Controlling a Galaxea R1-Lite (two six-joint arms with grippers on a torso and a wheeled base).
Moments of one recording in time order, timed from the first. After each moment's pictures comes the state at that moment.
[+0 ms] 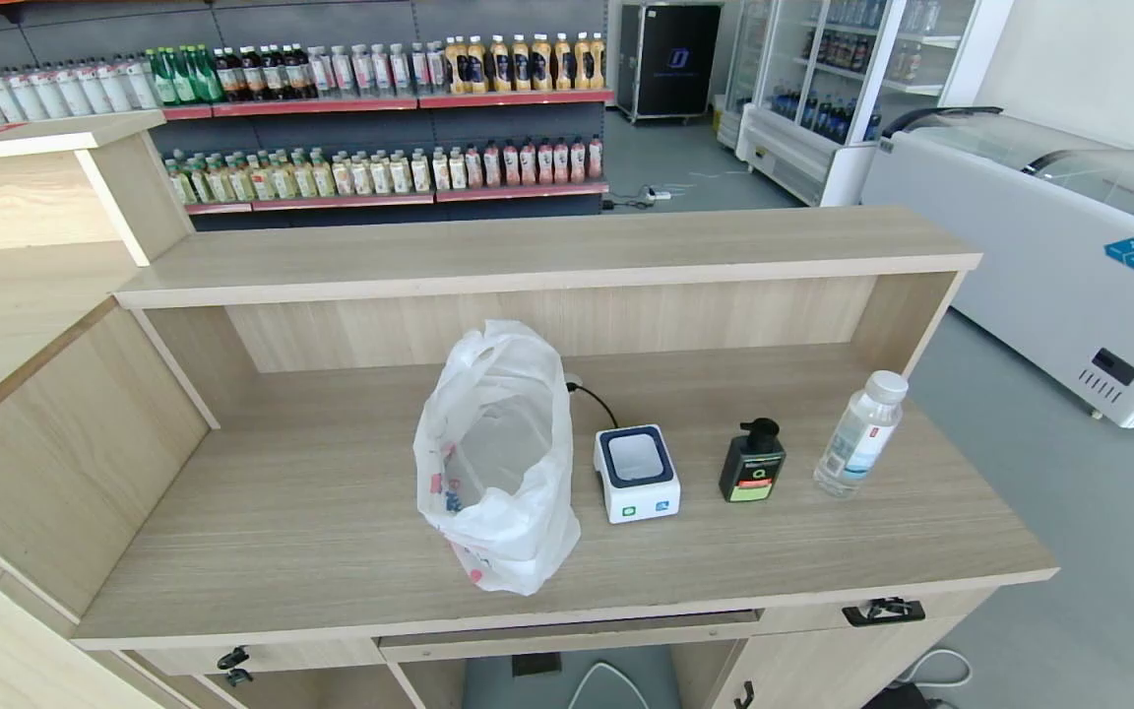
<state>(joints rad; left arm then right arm) -0.01 0.00 0.00 0.00 -0.05 0.00 -0.11 0.95 -0.53 -0.42 0.00 0.03</state>
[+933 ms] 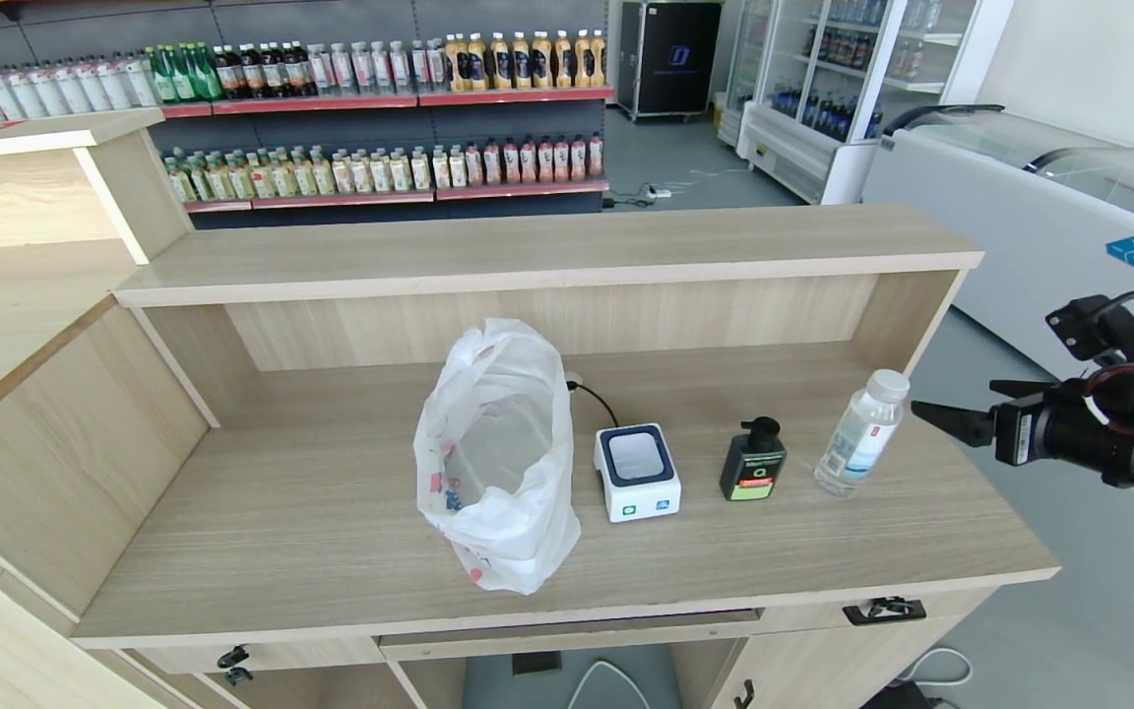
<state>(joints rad) -0.01 0.00 0.00 0.00 -0.05 0.00 -0.19 1.69 -0.67 -0.71 0.43 -0.25</state>
